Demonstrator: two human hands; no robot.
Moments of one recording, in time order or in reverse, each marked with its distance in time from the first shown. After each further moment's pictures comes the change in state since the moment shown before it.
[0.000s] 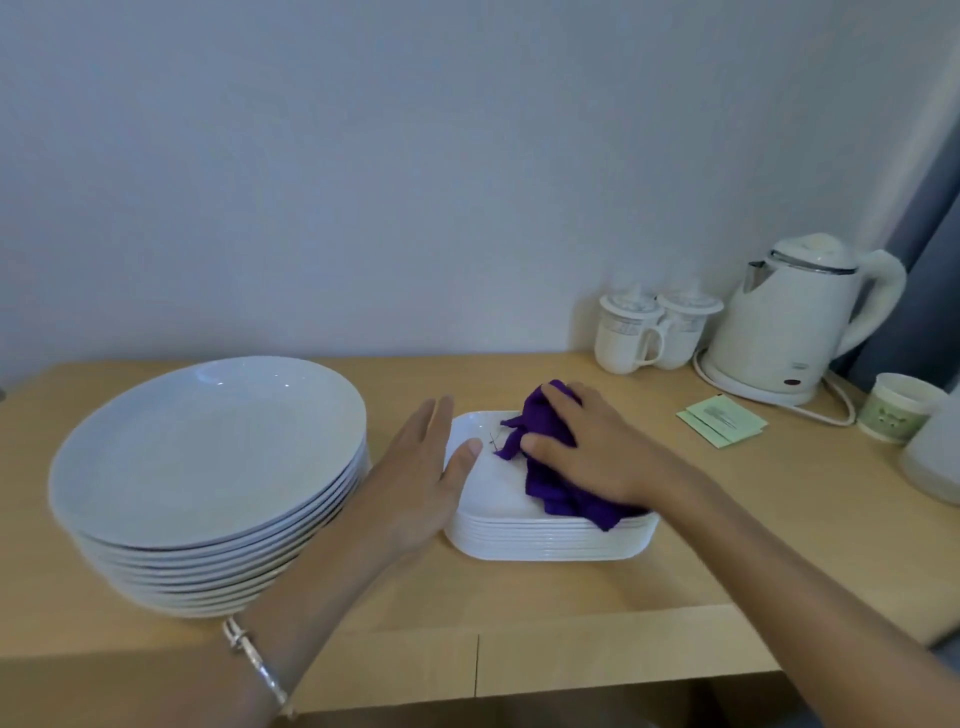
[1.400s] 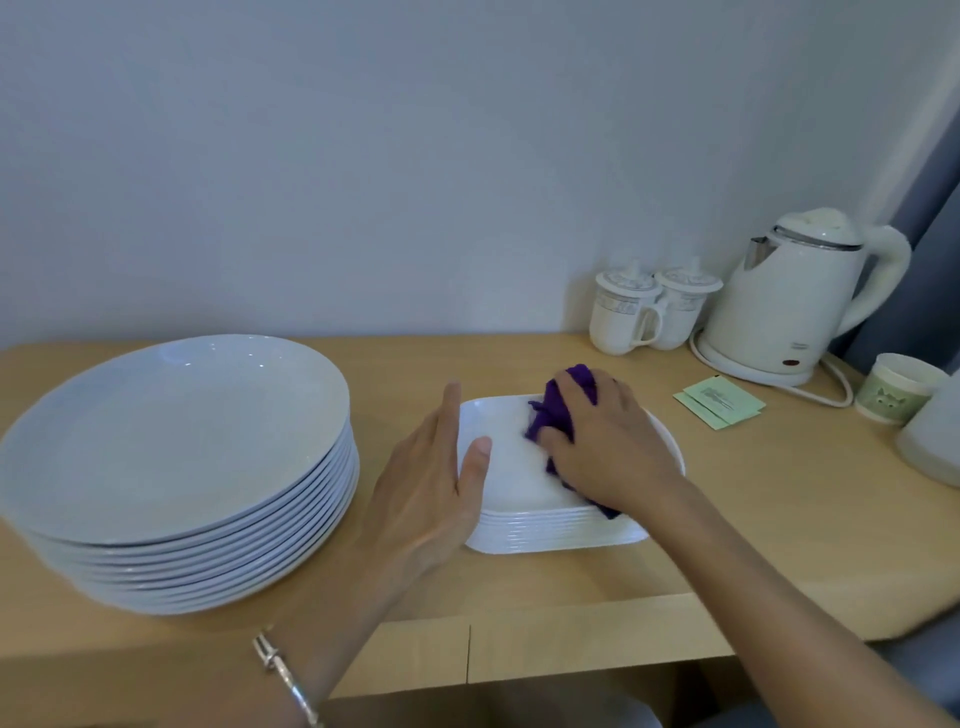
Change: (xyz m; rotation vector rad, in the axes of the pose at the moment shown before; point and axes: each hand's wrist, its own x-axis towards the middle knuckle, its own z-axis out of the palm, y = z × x) left_hand -0.006 0.006 0.029 -0.024 0.133 0.072; right_hand -0.001 0.009 0.022 -0.185 0.227 0.088
